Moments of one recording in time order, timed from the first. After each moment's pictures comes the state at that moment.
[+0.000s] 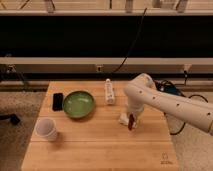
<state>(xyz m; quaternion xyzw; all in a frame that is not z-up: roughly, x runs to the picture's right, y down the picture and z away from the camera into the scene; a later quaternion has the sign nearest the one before) 0.156 0.167 0.794 -0.31 -0.15 -0.43 0.83</state>
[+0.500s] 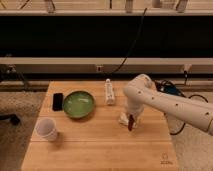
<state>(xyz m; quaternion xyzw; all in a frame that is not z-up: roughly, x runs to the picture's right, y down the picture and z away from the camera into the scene) 0.154 0.170 0.794 -0.31 -0.15 -0.44 0.83</state>
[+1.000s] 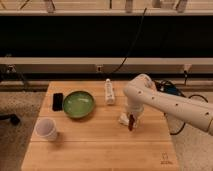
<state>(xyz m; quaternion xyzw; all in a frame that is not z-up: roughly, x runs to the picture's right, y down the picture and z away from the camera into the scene) 0.155 0.171 0.795 -0.32 -0.15 -0.45 0.82</state>
